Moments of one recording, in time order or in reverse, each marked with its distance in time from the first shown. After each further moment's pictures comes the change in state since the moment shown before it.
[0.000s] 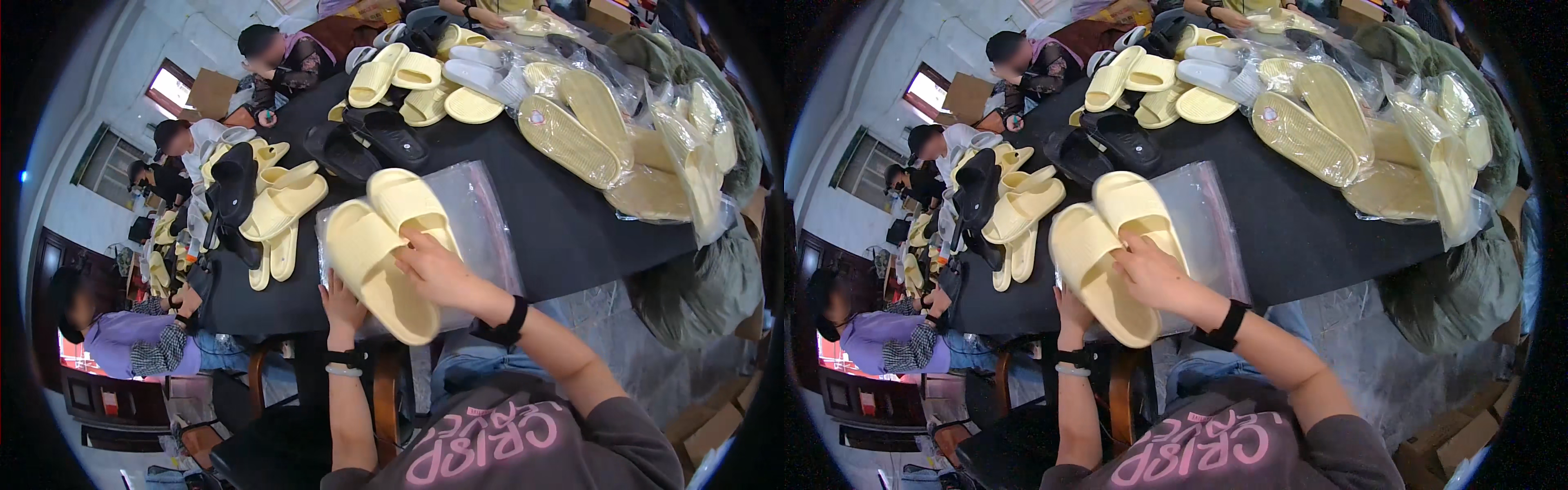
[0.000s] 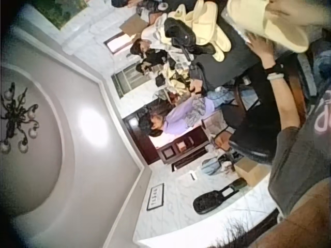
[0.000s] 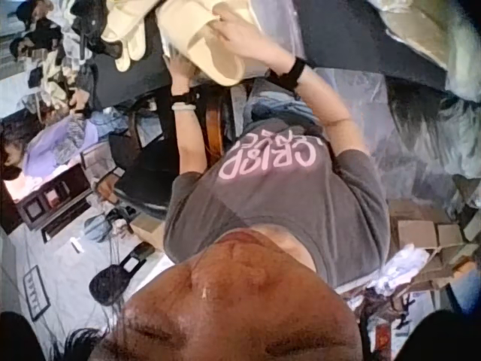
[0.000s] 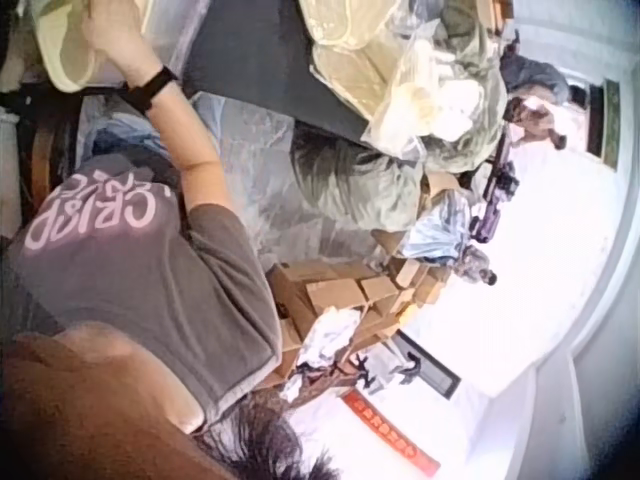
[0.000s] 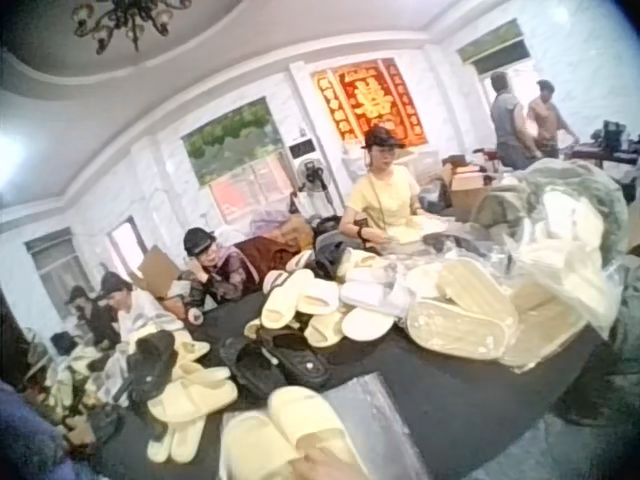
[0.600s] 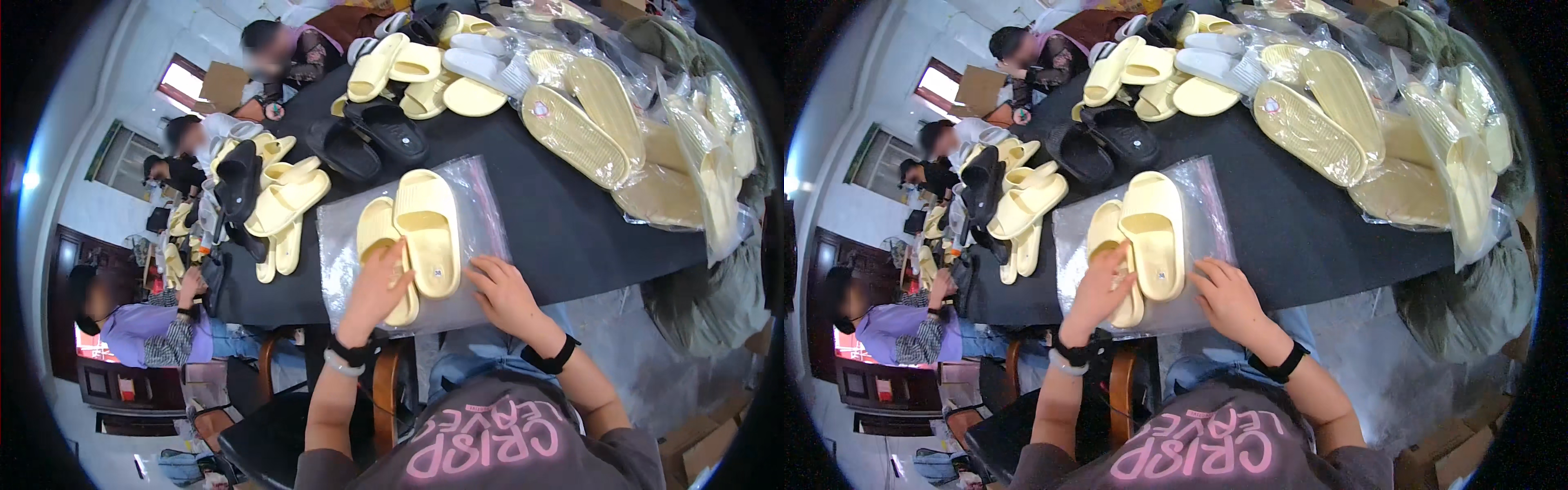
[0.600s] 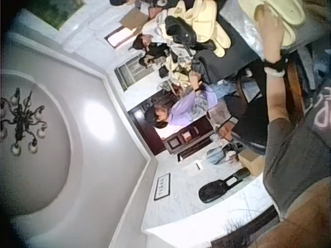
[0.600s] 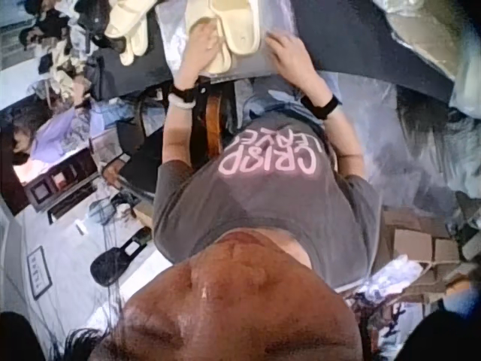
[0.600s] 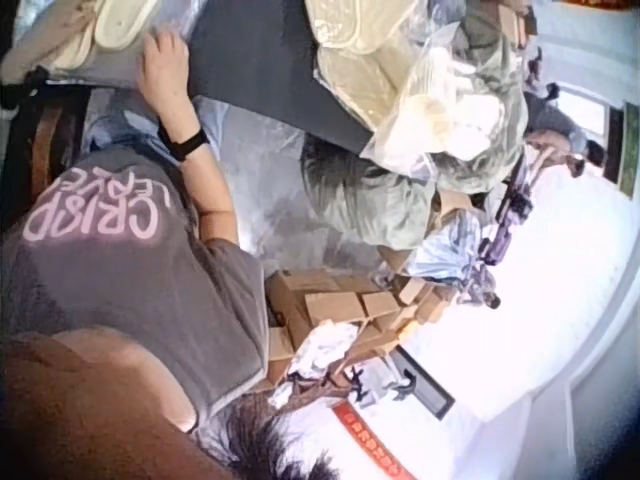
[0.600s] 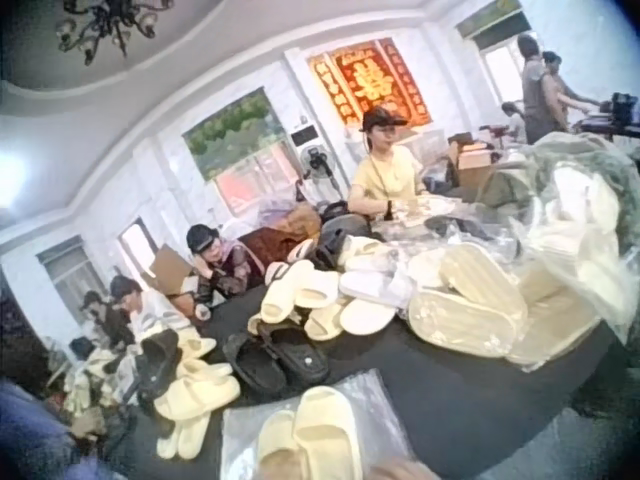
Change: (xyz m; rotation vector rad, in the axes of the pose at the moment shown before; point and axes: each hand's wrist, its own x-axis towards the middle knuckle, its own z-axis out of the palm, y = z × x) left_hand -0.006 0.121 -0.102 -0.422 0.159 0.448; right_hand -0.112 0.069 -0.032 -0.232 0.057 -0.007
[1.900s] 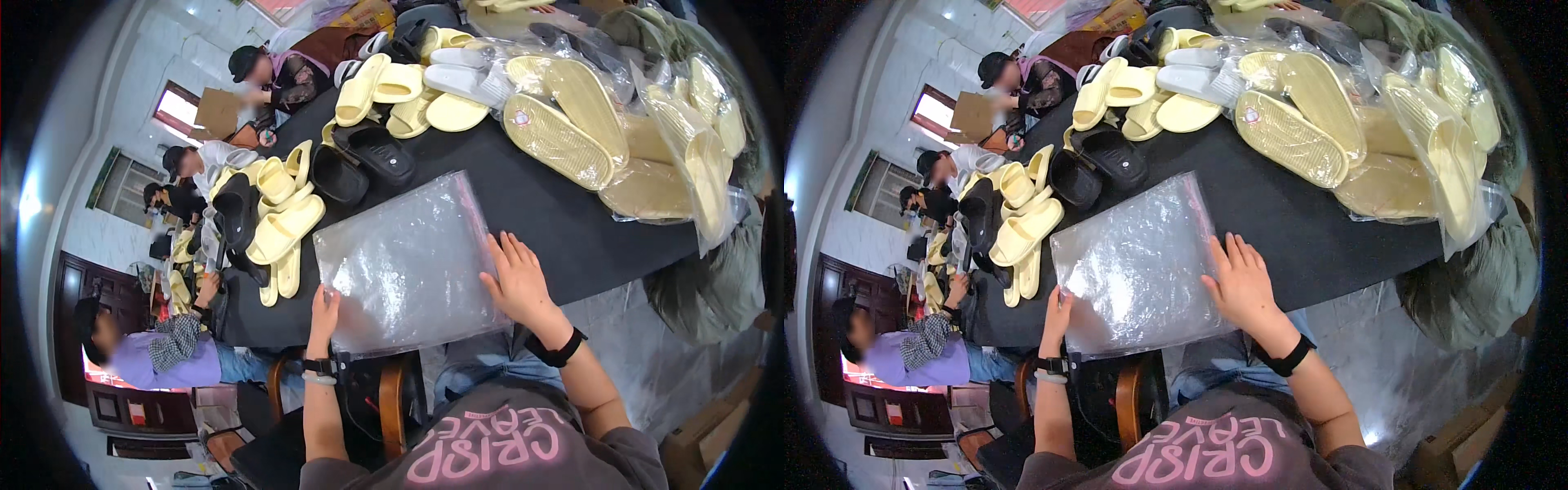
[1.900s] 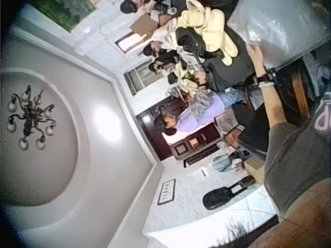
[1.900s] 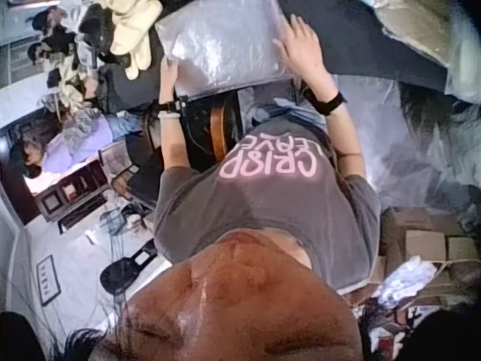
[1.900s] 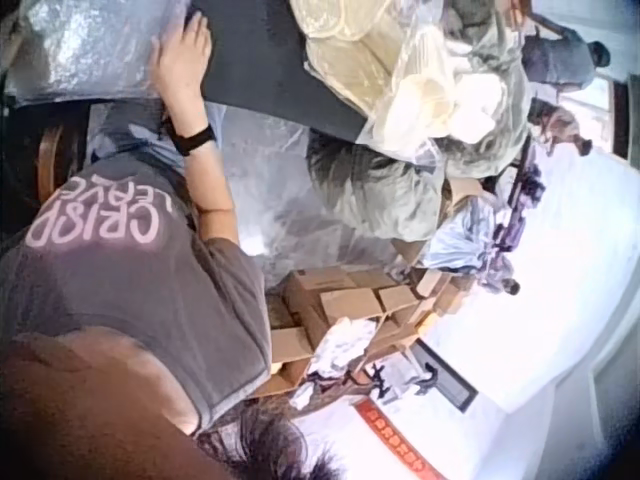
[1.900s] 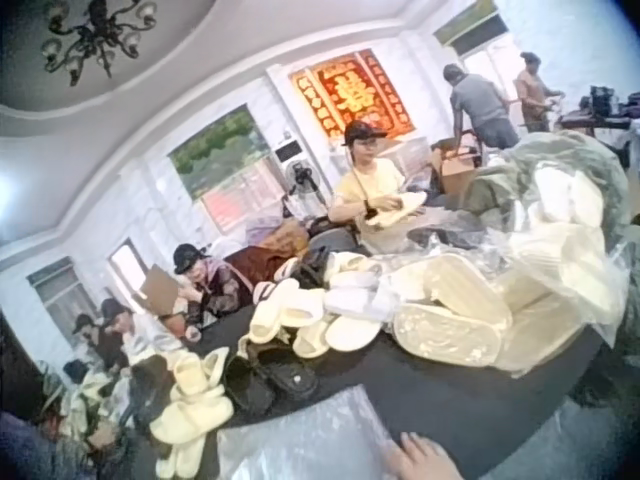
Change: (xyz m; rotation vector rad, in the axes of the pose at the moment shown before) left_hand -0.059 -0.157 -0.007 -0.223 0.095 -0.584; right_hand 0.013 0.014 -0.027 -0.279 0.174 0.260
